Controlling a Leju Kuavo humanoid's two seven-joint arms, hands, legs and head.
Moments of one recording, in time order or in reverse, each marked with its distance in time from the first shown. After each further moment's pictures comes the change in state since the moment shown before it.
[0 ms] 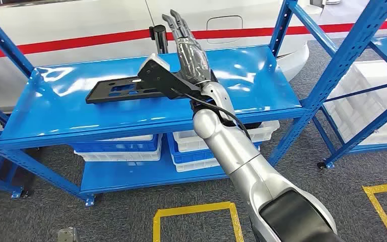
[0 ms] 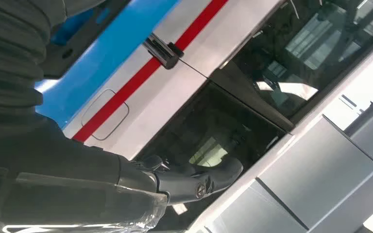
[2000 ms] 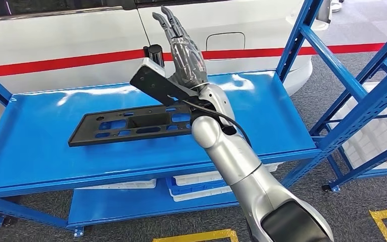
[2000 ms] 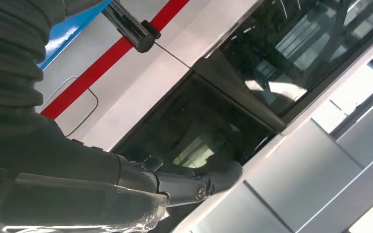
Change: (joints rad) left arm 0.108 -0.020 -0.035 0.091 -0.208 -0.021 0.940; right arm 0.095 -0.025 0.031 -0.229 0.054 0.096 0.065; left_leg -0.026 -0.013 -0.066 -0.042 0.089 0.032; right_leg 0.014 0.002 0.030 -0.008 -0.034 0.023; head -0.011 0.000
